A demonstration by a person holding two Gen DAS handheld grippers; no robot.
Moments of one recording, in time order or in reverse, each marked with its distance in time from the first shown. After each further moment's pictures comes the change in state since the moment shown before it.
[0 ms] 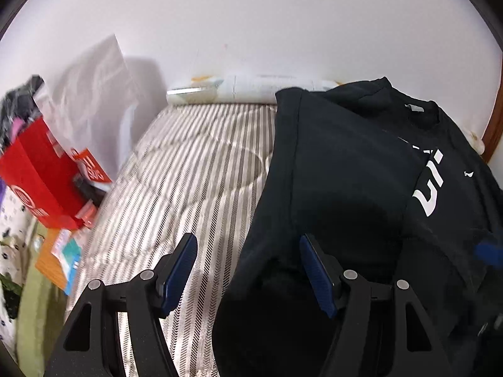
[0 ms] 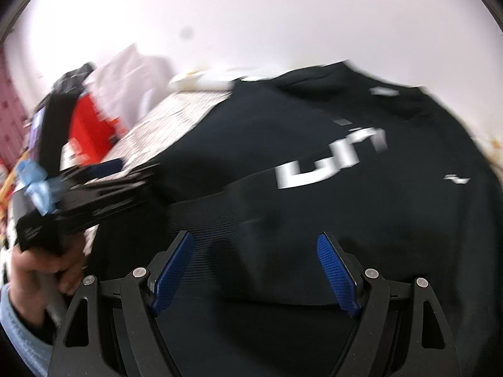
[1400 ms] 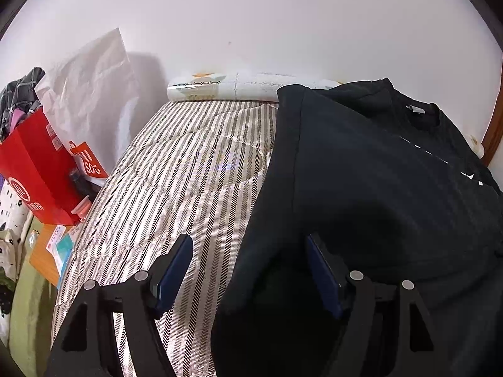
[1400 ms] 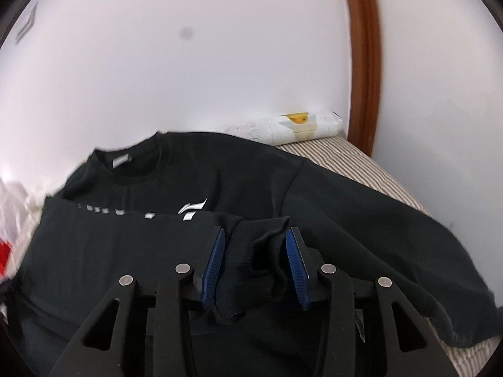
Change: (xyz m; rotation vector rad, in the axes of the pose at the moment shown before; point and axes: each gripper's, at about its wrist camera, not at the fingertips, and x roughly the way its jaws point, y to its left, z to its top) left arm 0.009 -0.008 -0.008 -0.013 -0.023 0.010; right arm -0.101 -0.253 -0.045 0.408 -0.276 -0.513
